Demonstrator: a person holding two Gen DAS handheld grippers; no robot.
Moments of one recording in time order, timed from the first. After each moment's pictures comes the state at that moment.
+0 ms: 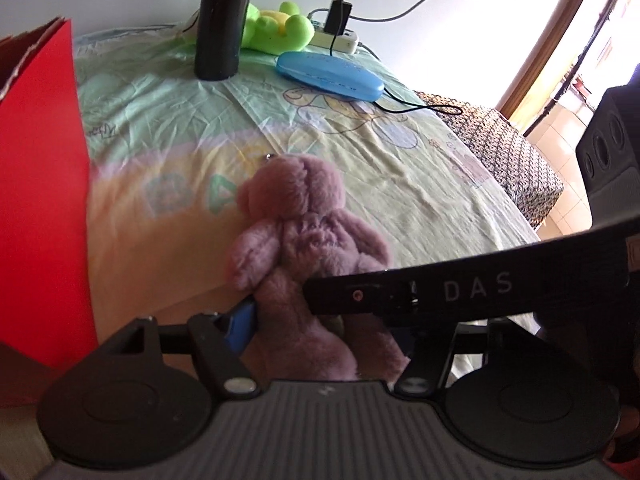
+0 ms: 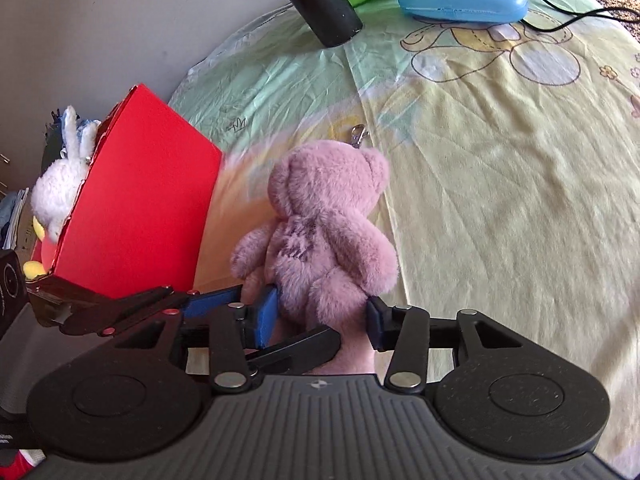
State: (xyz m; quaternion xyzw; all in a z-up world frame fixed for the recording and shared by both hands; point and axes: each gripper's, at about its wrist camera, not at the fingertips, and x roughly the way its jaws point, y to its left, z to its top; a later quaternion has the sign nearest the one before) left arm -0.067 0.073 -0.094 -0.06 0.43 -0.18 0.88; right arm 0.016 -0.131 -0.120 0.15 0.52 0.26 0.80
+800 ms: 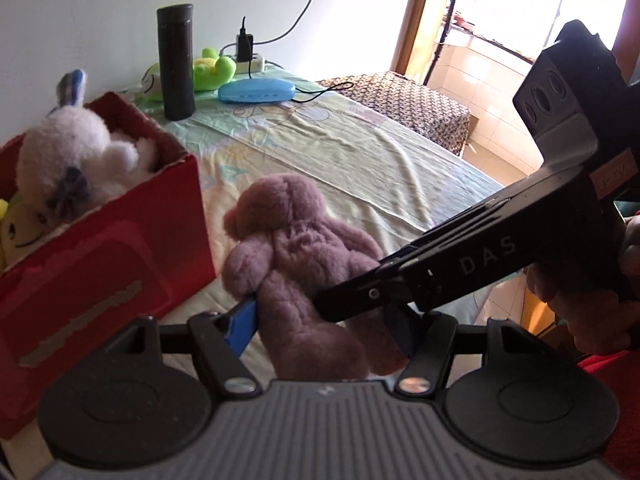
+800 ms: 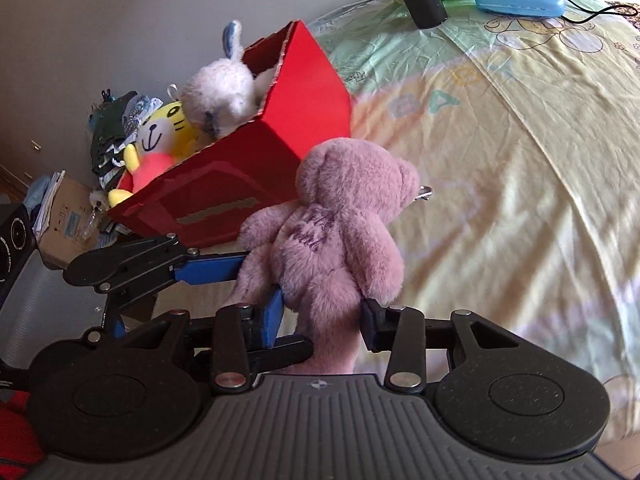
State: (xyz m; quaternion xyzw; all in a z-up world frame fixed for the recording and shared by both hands) left arm -0.206 0.202 -0.032 0.06 0.38 -0.33 0.86; right arm -0.133 -0.036 -0.067 0.16 0.49 0.27 0.82
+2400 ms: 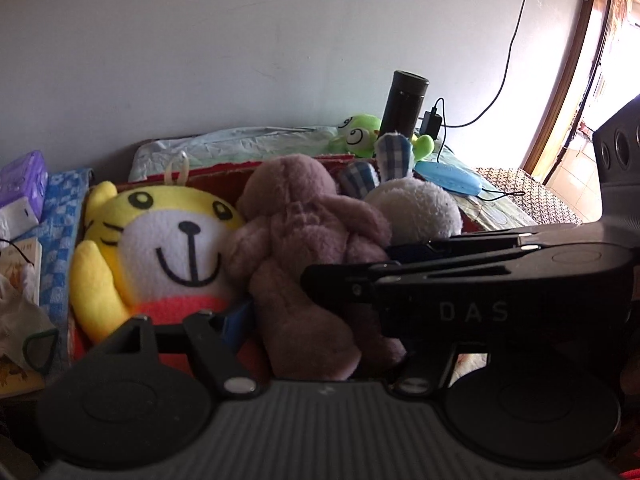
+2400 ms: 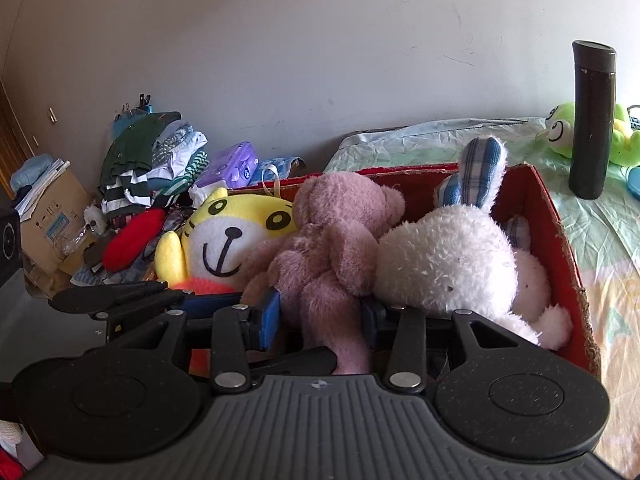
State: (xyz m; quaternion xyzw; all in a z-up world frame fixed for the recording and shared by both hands) left arm -0.108 0.368 -0.023 -0.05 0.34 -0.15 0.93; right arm -0.036 0.152 -0.044 0.05 0.35 0.31 0.88
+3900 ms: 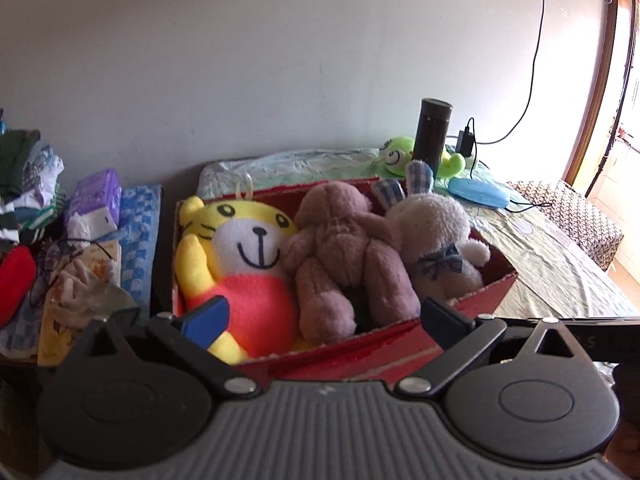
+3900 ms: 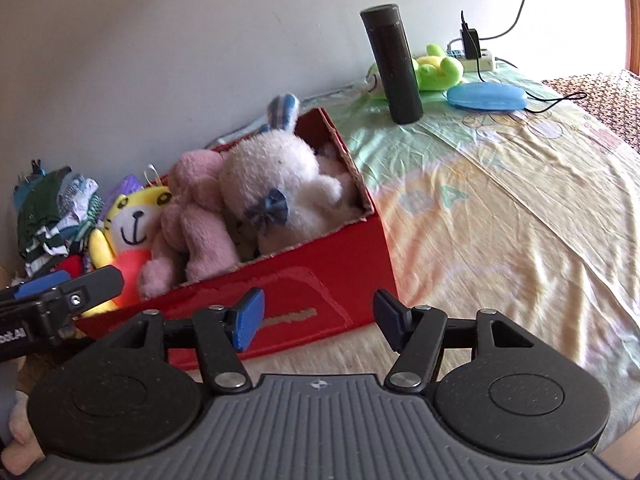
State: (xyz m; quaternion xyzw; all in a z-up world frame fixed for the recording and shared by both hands) left arm -0.185 0.364 0.025 -0.03 0.33 -0.06 0.94; right arm -0.124 0.078 -0.046 0.12 0.39 0.09 0.91
